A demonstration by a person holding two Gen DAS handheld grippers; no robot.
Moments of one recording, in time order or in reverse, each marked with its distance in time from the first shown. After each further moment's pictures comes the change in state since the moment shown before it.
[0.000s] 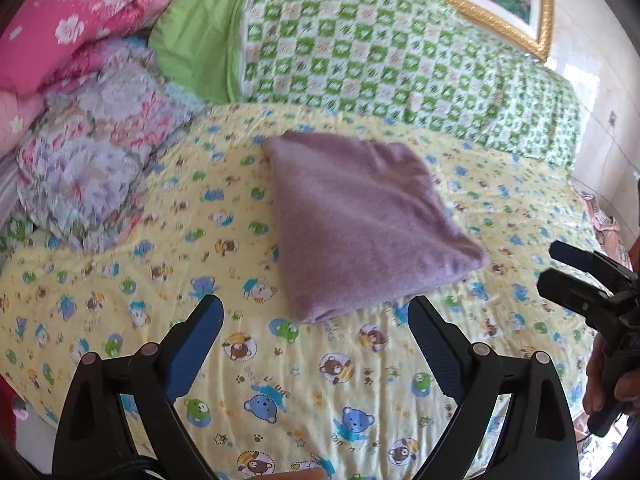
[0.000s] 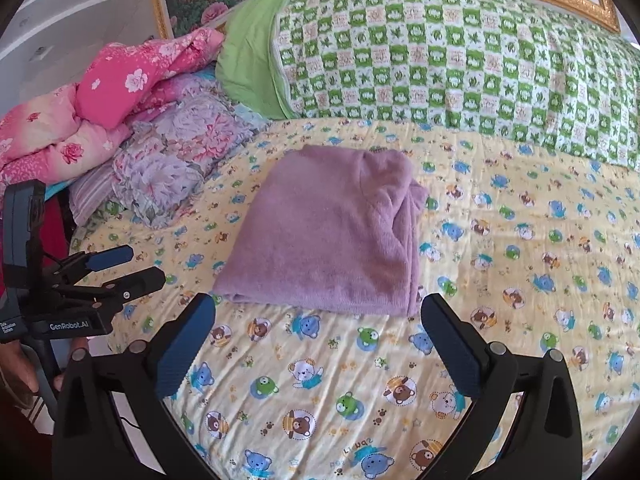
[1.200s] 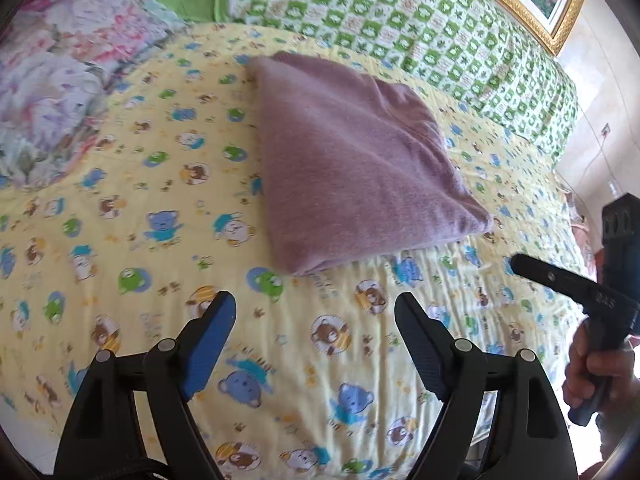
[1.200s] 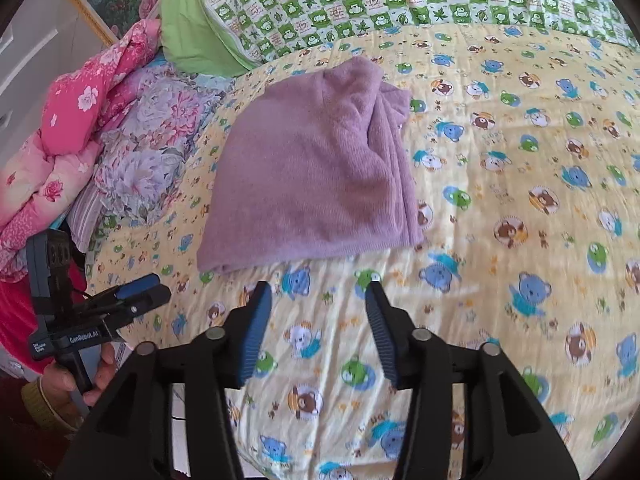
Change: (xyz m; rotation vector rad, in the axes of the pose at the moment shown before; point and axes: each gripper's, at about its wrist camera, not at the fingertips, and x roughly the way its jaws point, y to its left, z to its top) left arm 0.045 0.023 -0.019 -0.089 0.194 -0.150; right arm 0.042 -0.051 -0.020 0.260 0.211 0.097
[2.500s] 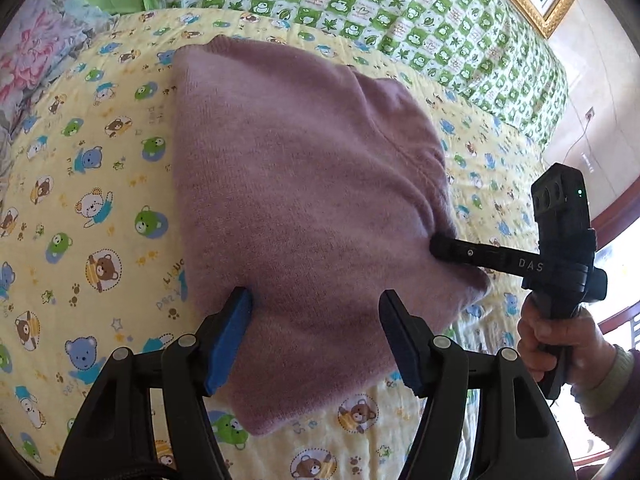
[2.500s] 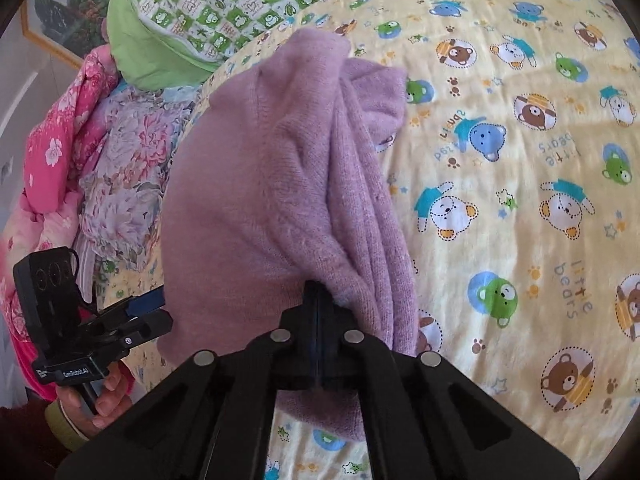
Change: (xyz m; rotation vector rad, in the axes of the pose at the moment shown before) left arm 0.092 -0.021 0.083 0.041 0.116 -0.120; right arm 0.106 -0.064 0.083 0.132 0.106 0.136
